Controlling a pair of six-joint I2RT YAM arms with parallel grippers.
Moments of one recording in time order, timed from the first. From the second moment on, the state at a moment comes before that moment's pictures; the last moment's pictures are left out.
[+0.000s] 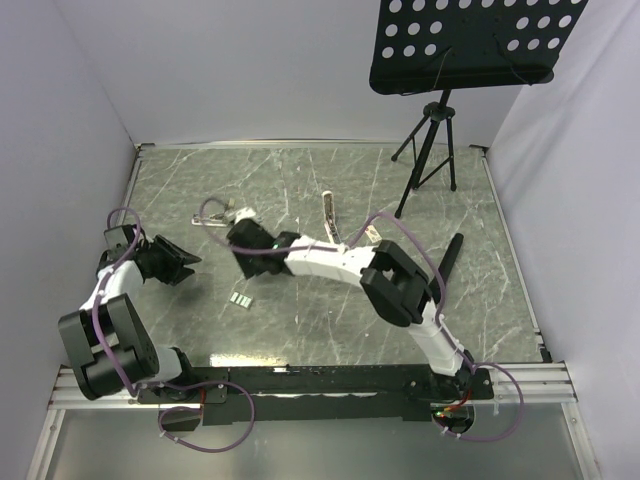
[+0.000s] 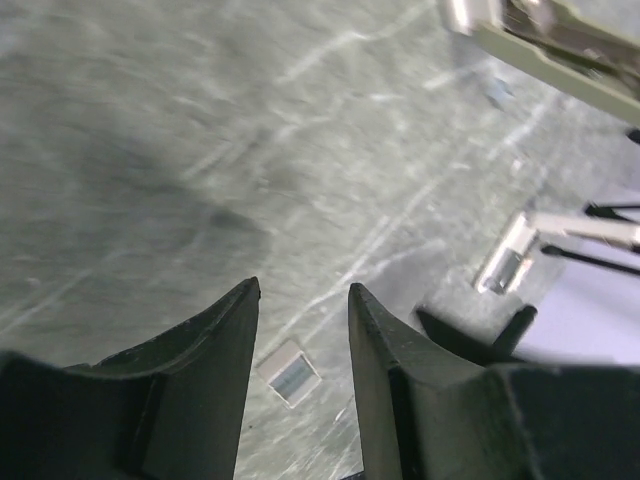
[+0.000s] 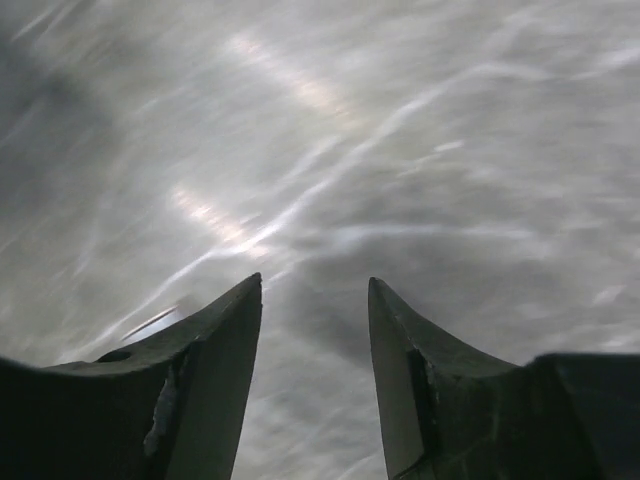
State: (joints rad) left arm 0.41 1.33 0.67 -0.35 0.51 -0.64; right arm 1.07 2.21 1.76 -0.41 0.25 0.38
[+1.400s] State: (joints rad) left arm 0.36 1.24 0.62 -0.25 0.61 -0.64; right arm 0.71 2.54 2.11 -0.17 -0.20 0.75
